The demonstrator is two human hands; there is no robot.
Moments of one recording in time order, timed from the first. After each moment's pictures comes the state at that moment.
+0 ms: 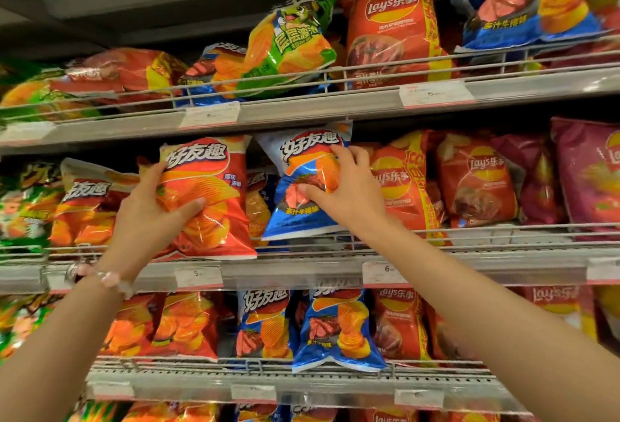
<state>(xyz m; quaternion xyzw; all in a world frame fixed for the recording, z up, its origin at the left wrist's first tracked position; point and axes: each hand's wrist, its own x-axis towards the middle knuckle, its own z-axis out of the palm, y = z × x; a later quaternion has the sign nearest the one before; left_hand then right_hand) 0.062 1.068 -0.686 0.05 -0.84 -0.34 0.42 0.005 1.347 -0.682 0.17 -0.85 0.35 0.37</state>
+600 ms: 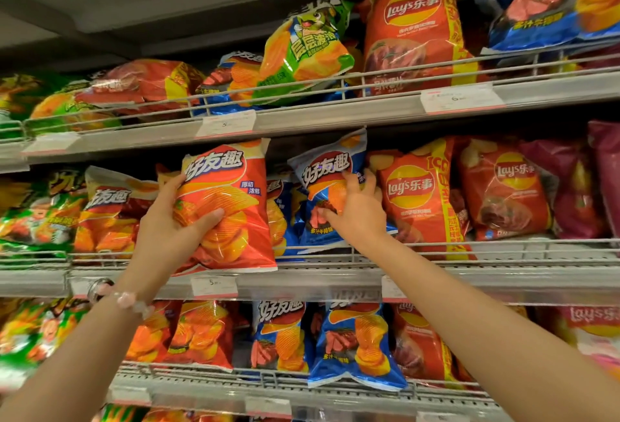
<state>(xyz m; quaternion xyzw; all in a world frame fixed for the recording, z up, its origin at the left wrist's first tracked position) 0.068 1.078 -0.691 0.00 -0.79 -0.45 0.42 -0.053 1.327 -0.711 0.09 -0.90 0.28 0.33</state>
